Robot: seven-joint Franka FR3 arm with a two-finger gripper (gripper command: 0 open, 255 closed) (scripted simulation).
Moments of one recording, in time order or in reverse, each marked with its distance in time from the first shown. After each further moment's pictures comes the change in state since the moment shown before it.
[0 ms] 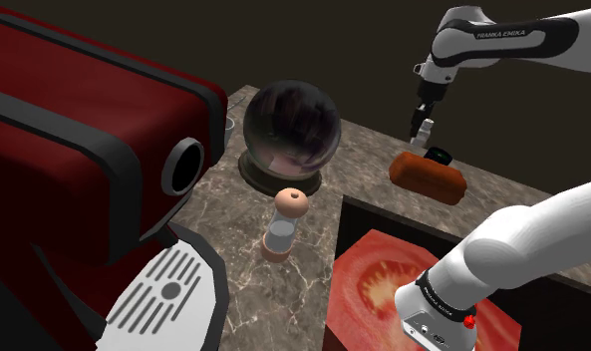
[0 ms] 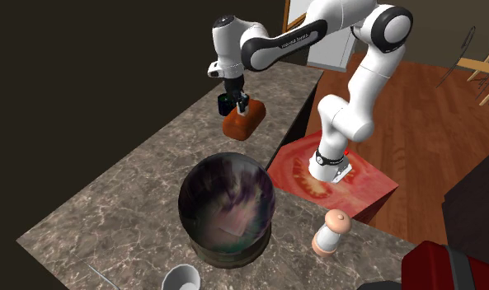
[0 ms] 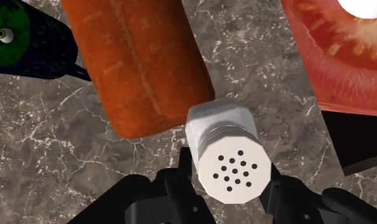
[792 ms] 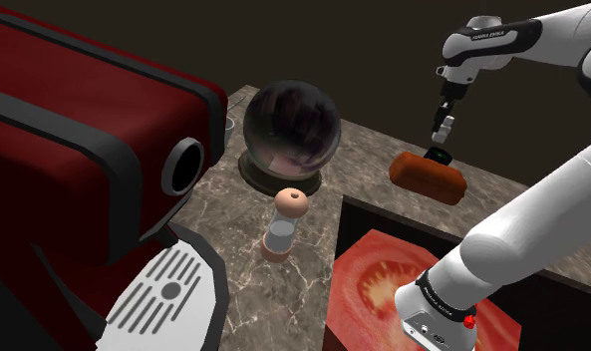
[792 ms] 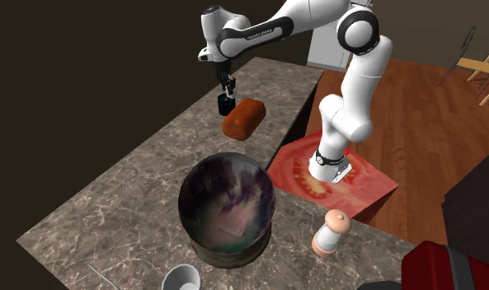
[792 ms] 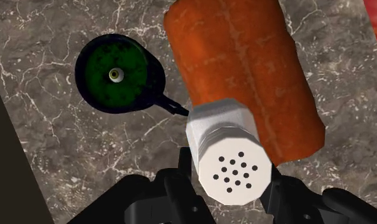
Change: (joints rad) arm -0.086 0.265 -0.210 0.256 0.053 0.052 -0.329
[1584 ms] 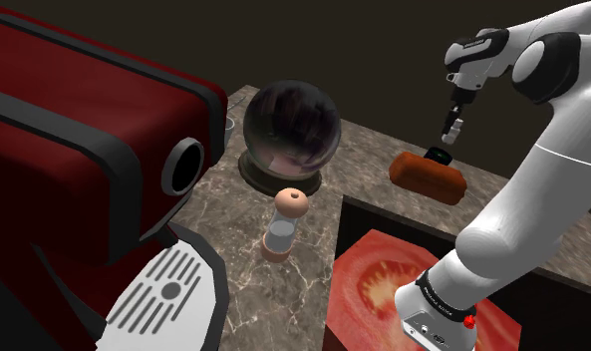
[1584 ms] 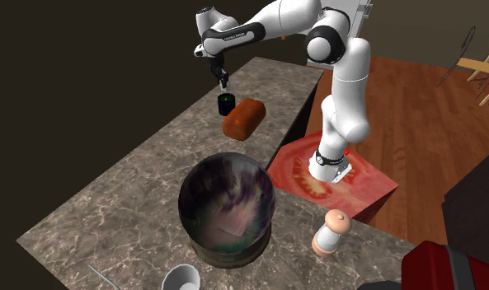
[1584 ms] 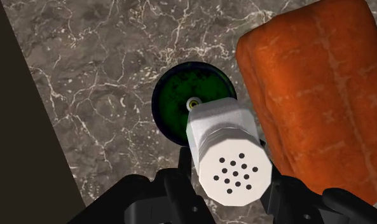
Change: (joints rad) arm -0.126 0.288 -0.091 0.230 0.171 0.042 -0.260
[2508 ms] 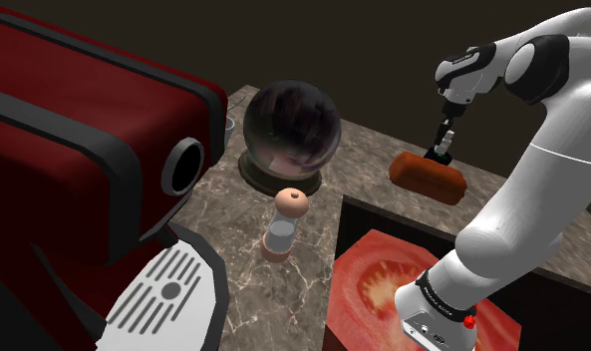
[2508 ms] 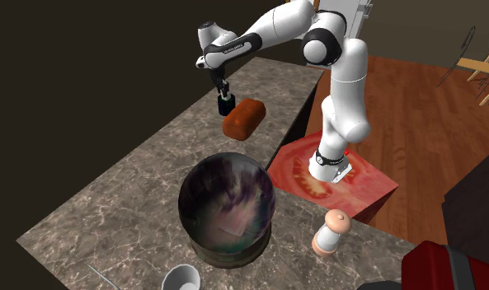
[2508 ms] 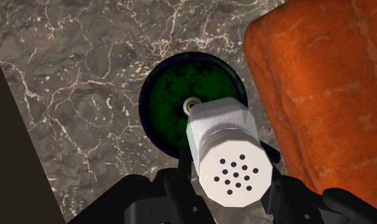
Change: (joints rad) arm -0.007 0.035 0.007 -0.097 0.021 0.126 0.001
